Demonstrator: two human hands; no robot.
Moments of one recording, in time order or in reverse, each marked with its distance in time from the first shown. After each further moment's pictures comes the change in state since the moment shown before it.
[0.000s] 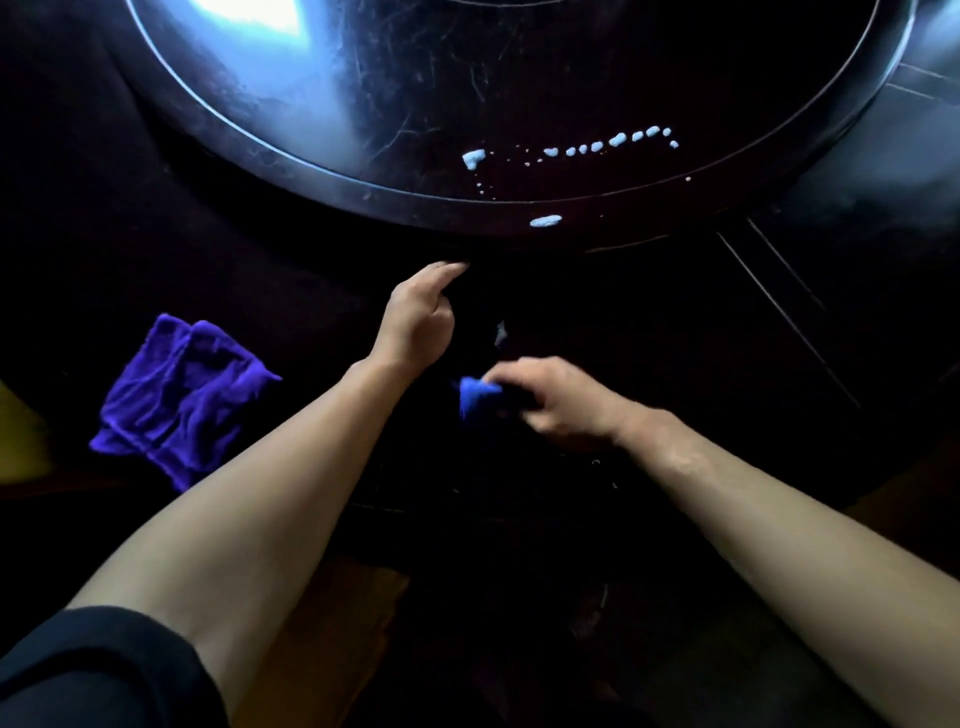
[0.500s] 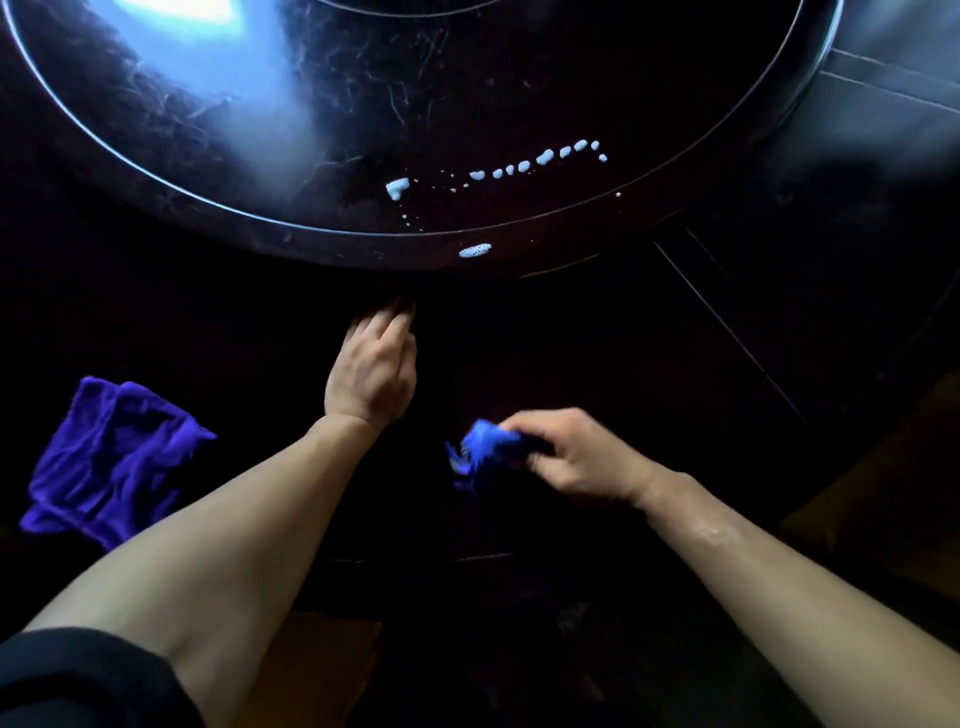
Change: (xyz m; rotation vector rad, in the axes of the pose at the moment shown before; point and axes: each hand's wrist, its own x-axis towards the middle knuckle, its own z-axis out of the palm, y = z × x) left_hand -0.006 -0.001 0.024 0.380 -0.029 0.111; right_hand -0.066 0.032 -0.021 0.287 0.071 0.142
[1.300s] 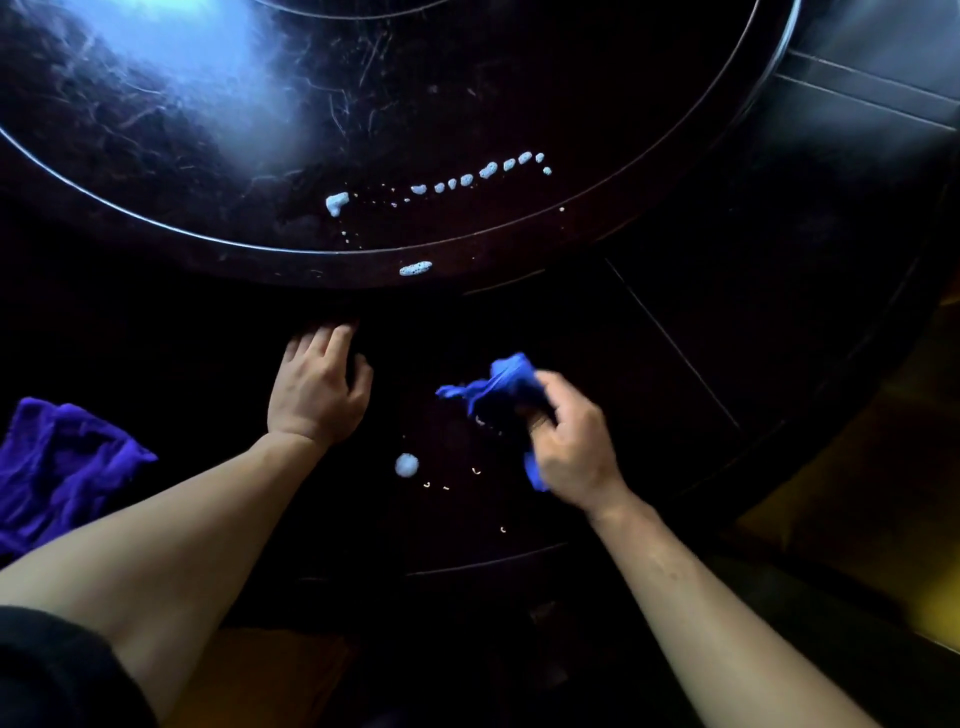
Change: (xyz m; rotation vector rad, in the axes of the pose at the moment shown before) left_hand 0.004 0.002 0.006 0.225 -0.034 -0.062; right_hand -0.014 0.012 -0.025 0.108 0.636 0.114
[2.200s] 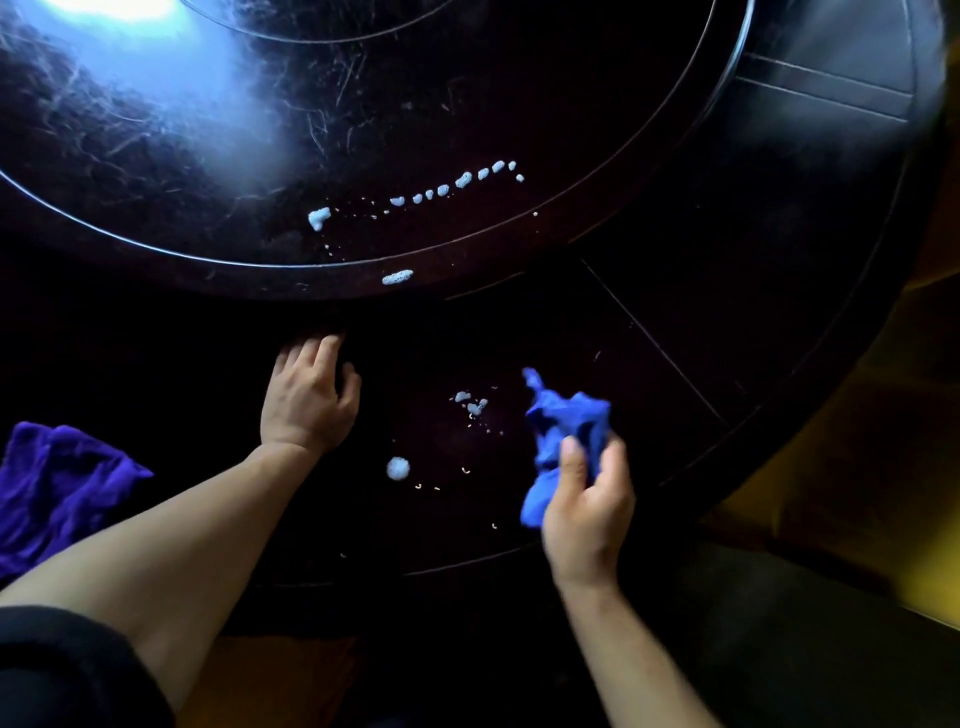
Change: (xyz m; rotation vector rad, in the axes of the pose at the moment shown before) left_hand 0.000 0.005 -0.005 -0.001 -0.022 -0.008; right_hand -0.070 -0.011 0.013 -0.067 0.671 0.259
